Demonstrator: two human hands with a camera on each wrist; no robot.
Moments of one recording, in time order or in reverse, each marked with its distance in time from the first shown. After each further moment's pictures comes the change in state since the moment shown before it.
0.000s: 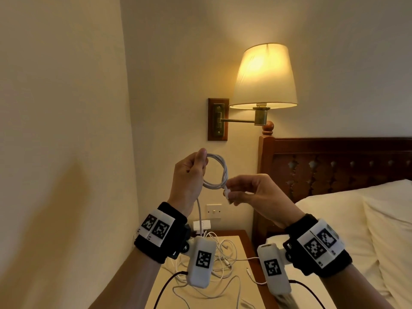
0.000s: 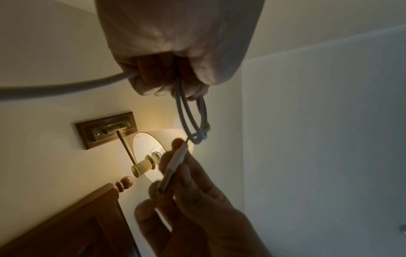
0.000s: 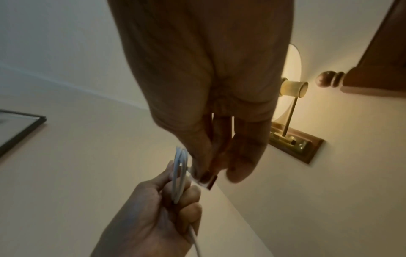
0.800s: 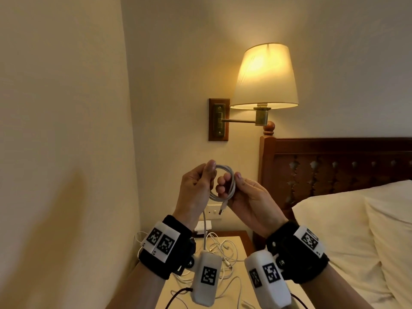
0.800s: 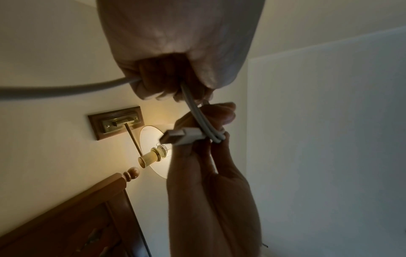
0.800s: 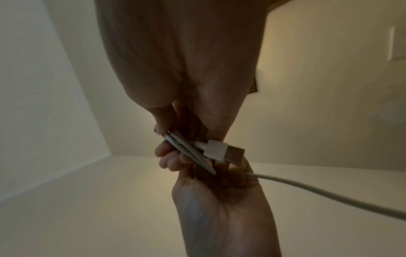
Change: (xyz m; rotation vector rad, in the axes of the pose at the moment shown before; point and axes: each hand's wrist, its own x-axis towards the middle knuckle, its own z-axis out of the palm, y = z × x) left_hand -0.010 -0.024 0.006 0.004 -0.058 0.058; right_hand 0.003 -0.006 0.034 1.095 -0.047 0.071
